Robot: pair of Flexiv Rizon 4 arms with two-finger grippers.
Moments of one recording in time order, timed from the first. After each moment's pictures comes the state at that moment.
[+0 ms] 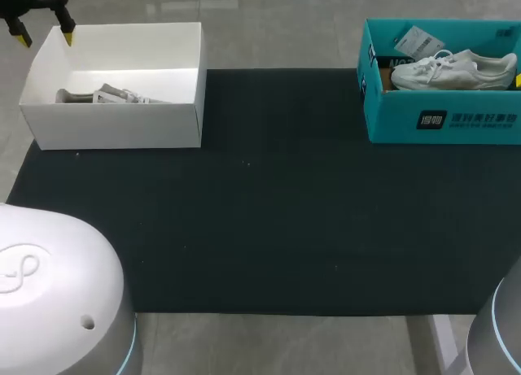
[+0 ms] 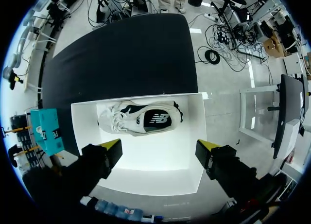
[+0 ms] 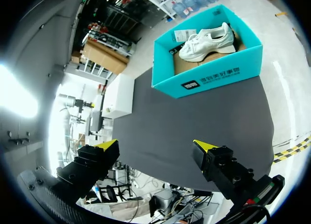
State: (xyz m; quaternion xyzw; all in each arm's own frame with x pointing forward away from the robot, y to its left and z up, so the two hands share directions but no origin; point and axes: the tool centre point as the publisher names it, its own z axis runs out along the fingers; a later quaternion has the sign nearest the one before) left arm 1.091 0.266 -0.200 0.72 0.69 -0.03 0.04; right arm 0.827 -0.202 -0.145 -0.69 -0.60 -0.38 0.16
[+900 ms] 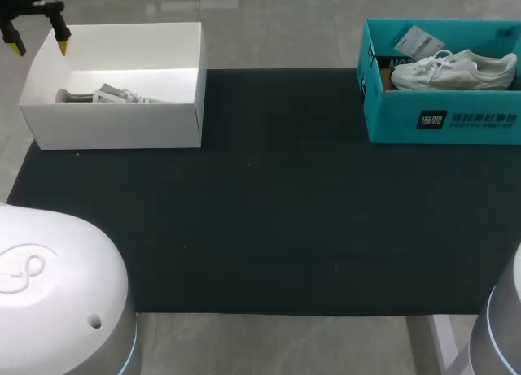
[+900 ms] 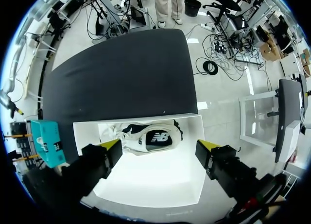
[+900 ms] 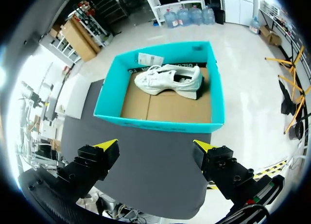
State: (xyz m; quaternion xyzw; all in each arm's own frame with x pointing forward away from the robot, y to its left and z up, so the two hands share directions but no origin) left arm 1.055 0.266 -0.195 0.73 0.68 -0.05 0.00; right arm 0.972 -0.311 -0.181 -0.67 -0.70 -0.25 0.00
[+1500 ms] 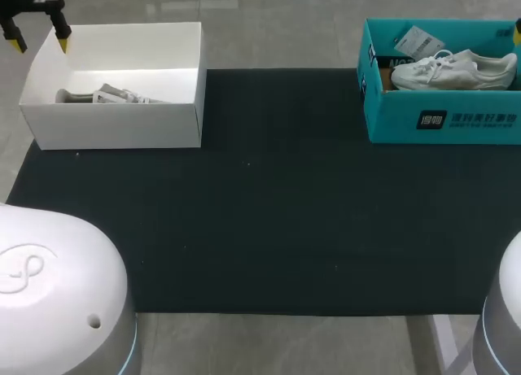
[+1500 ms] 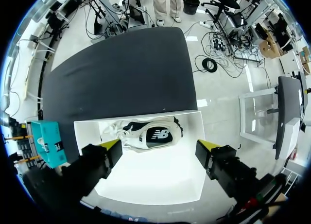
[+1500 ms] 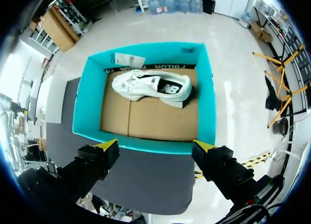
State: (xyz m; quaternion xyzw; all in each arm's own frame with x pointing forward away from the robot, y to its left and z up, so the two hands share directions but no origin) left arm 1.060 0.264 -0.192 0.74 0.67 -0.05 0.01; right arm 1.045 -0.315 -0.191 -0.70 -0.70 -0.13 0.00
